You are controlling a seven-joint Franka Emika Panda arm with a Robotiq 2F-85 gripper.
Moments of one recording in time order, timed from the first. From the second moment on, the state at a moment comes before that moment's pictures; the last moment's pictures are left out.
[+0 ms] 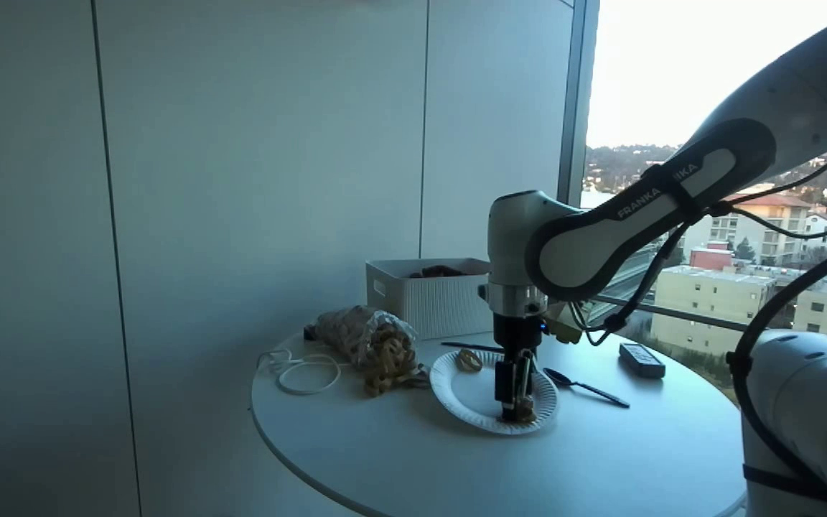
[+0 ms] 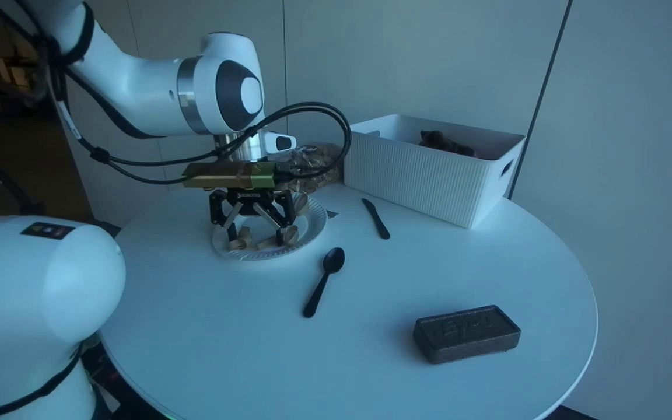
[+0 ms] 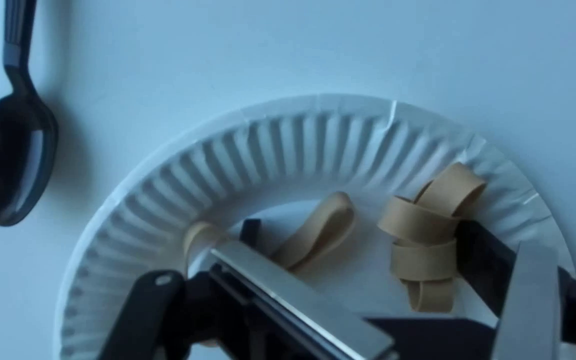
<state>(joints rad) 0.51 -0.56 -0.61 -2.77 -0.54 2.20 0.02</state>
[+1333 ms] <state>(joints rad) 0.61 -0.72 -0.62 -2.74 -0.76 2.21 0.14</state>
